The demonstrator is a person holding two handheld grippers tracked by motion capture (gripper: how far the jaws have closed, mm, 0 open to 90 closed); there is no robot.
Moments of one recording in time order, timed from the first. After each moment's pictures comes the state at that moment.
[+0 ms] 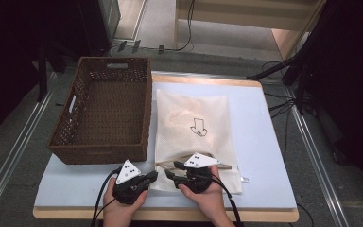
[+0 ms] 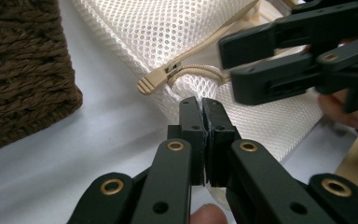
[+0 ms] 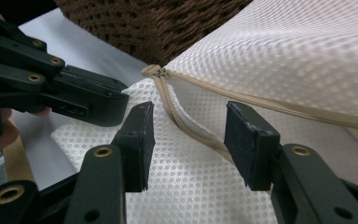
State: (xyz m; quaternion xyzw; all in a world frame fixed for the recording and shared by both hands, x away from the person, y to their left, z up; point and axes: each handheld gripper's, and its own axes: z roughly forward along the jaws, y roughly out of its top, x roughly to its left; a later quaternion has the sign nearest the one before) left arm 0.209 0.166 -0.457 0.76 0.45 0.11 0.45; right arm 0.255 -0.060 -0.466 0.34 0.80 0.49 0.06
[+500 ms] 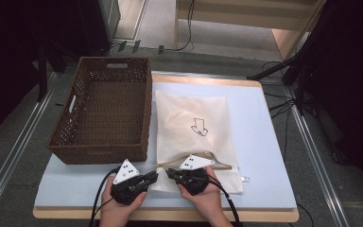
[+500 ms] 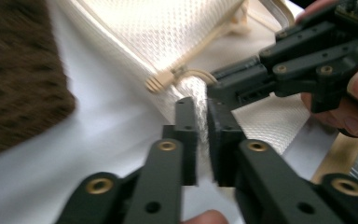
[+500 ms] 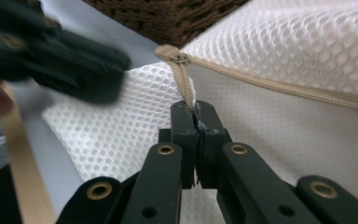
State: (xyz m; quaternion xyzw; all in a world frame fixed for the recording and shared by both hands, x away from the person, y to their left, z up) left arm 0.212 0.179 -0.449 0.76 0.43 0.11 0.47; right arm 0.253 -0.052 -0.469 0.33 0.82 0.46 0.06
